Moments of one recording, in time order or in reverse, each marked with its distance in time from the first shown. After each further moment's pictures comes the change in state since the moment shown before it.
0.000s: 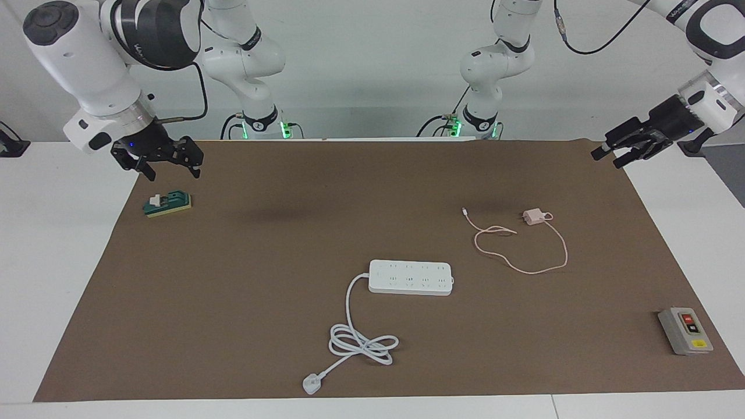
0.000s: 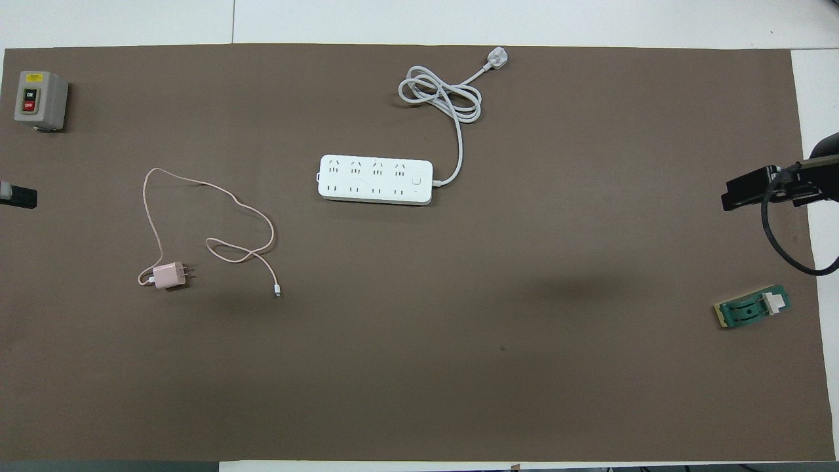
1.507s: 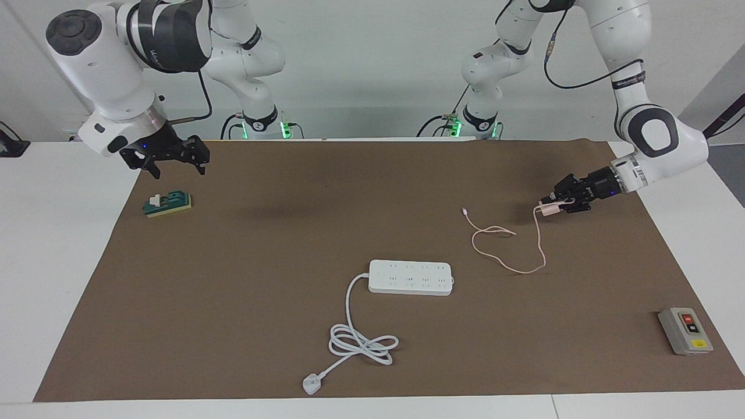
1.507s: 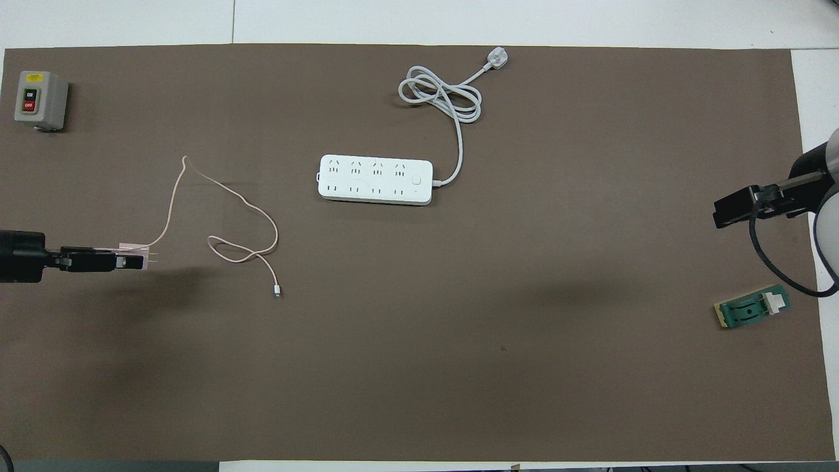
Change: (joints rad) left arm 0.158 0.126 0.017 -0.612 -0.410 0.355 0.962; right arm 0.033 -0.024 -0.006 -0.043 -0.058 -0.020 -0.045
